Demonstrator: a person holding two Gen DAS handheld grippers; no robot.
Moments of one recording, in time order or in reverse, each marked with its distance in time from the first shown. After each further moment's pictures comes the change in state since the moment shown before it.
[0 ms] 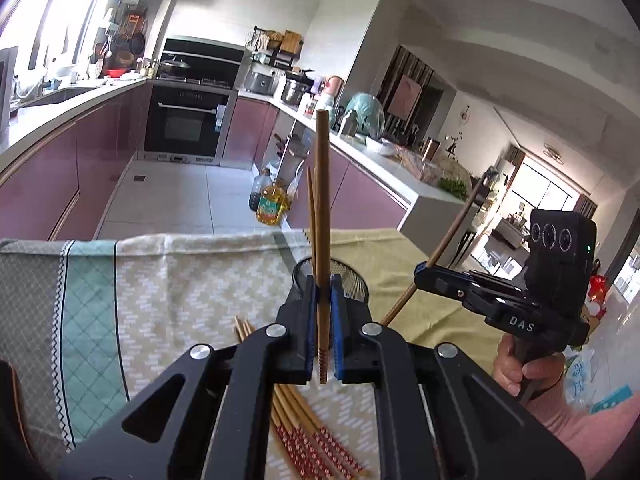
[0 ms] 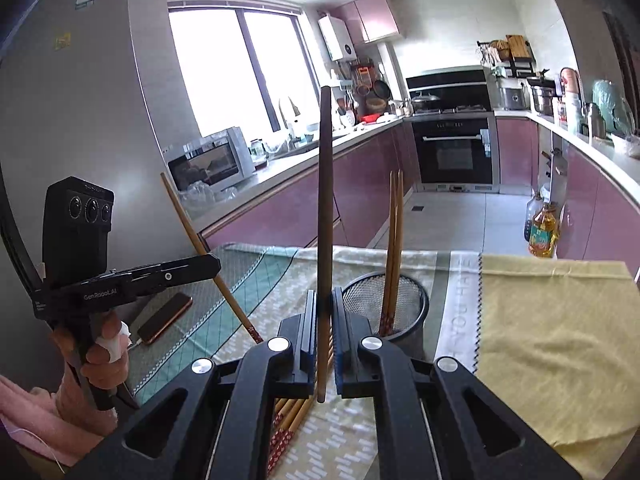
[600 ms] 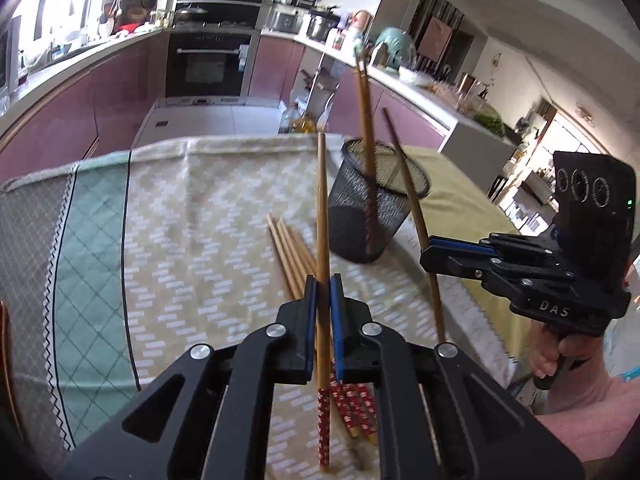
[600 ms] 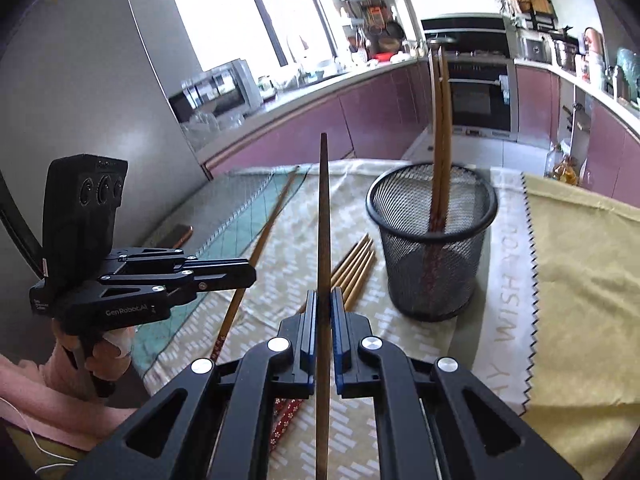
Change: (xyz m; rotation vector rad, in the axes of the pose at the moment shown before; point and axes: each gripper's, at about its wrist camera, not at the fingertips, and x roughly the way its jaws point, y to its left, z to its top) left arm 0.036 0.026 -0.072 0.000 0.234 0.103; right arm 0.050 0.015 -0.055 0.025 0.207 0.046
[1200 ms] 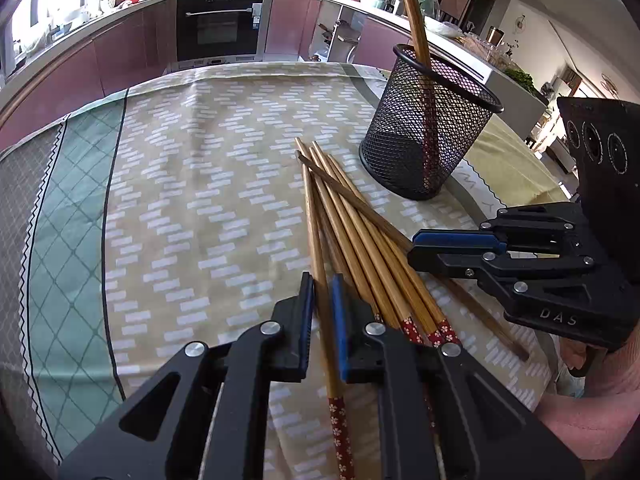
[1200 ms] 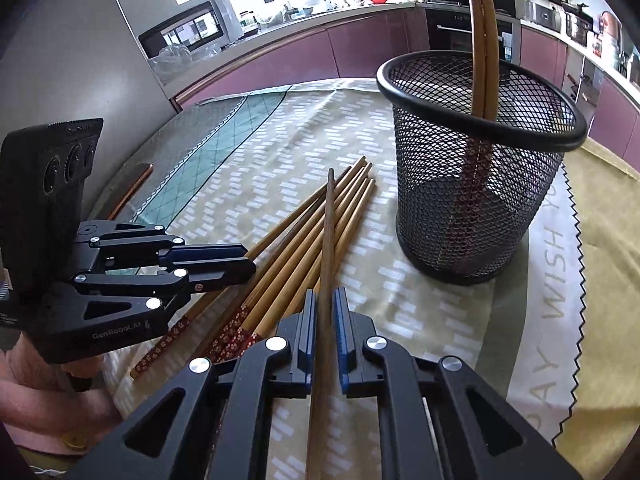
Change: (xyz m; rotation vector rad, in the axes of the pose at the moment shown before) left arm 0.064 0.017 -0.032 0.006 0.185 0.102; right arm 0.087 0.004 -0.021 -0.013 0.276 -0.053
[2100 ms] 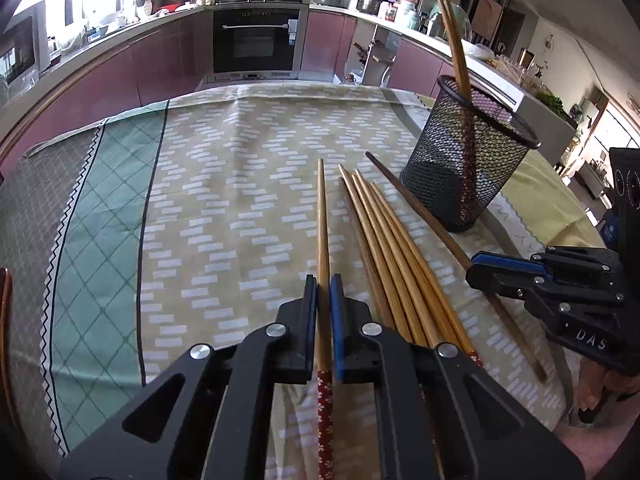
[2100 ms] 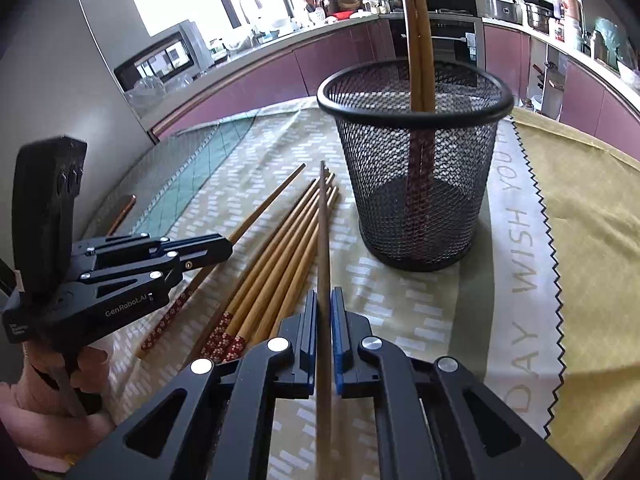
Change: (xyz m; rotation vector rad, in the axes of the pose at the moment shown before) left arm -0.009 0.010 0.006 -0.065 -0.084 0.107; right arm -0.021 -0.011 -0.014 0.094 -0.105 -0.054
